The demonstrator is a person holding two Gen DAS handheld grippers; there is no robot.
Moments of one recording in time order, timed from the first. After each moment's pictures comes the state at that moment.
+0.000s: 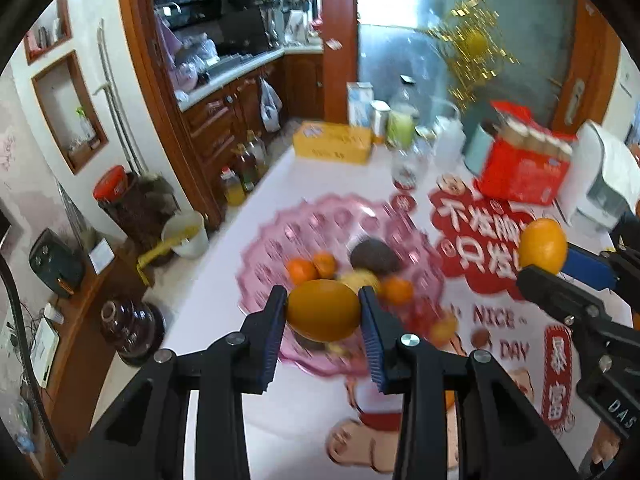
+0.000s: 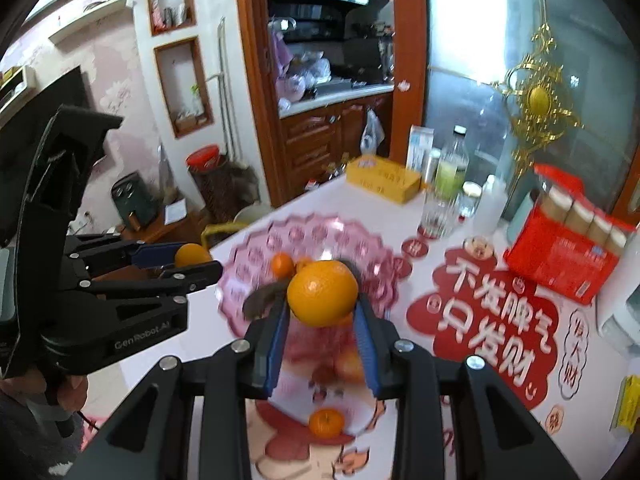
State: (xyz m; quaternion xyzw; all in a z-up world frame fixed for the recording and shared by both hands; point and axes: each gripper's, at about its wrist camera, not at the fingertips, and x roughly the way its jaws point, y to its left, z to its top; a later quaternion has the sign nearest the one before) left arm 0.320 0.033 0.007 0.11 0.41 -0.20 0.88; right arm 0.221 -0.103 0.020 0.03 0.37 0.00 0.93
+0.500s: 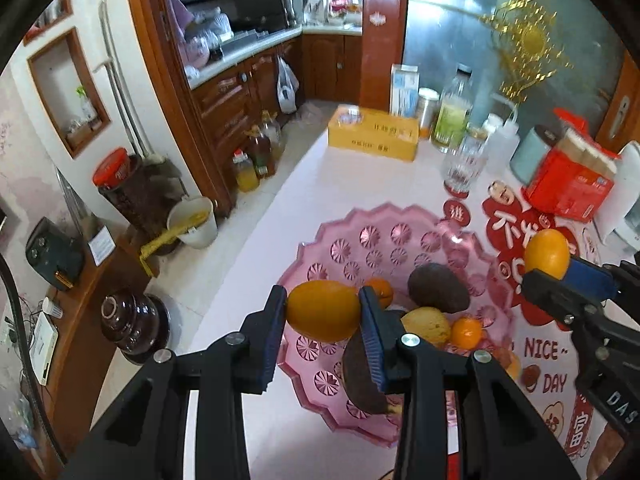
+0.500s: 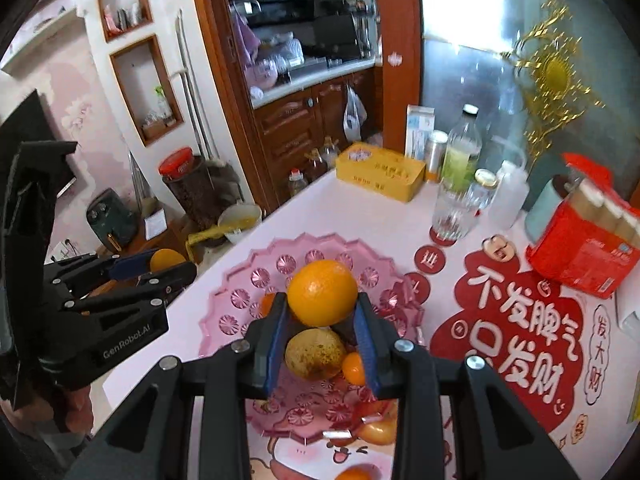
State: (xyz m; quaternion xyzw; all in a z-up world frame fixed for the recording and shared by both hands) left arm 0.424 0.041 -0.057 0.11 0.46 -0.18 0.86; right arm 0.336 -0.099 -0.026 0.07 0.43 -0.03 0.90
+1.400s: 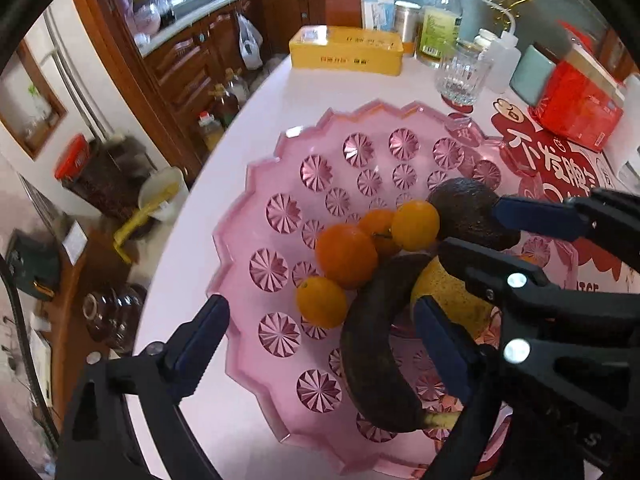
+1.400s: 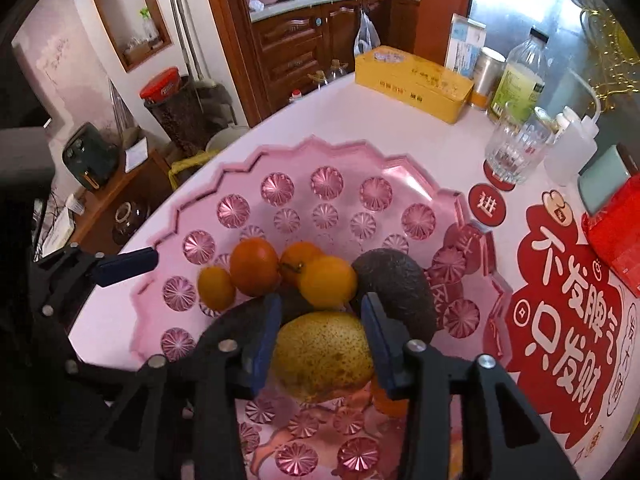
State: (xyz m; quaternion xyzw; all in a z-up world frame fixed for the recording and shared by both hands) left arm 0.440 0.008 -0.163 0.17 0.51 -0.22 0.81; right arm 0.398 -0.075 -0.125 0.04 0.53 -0.02 0.85
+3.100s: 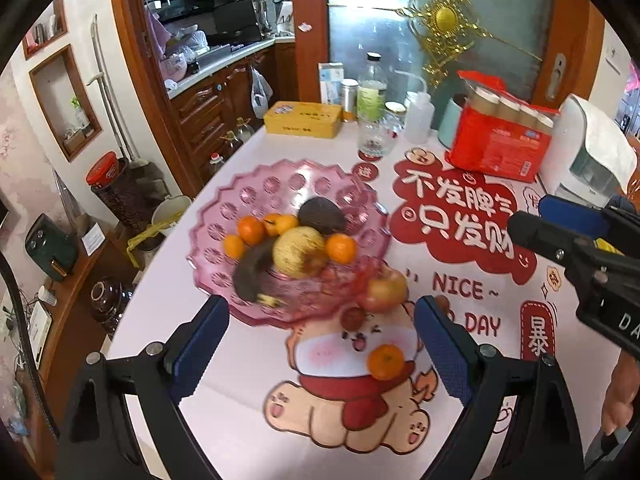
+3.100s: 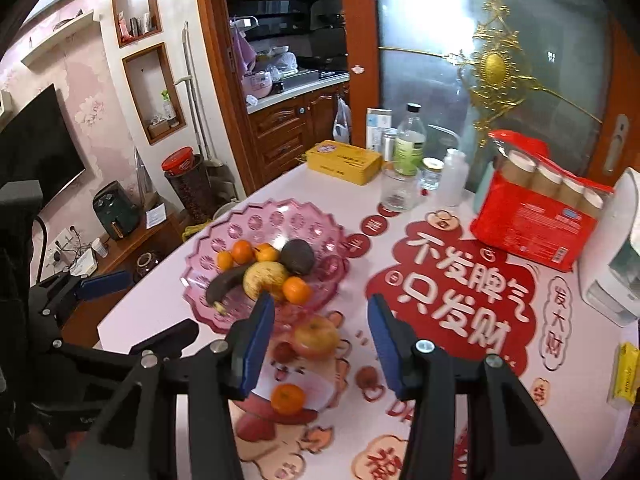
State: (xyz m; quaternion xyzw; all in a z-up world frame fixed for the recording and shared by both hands) left arm 0.226 -0.025 -0.028 0.11 0.44 -0.21 0.87; right arm 0.174 -0.172 0.006 0.05 0.40 -0.03 0.91
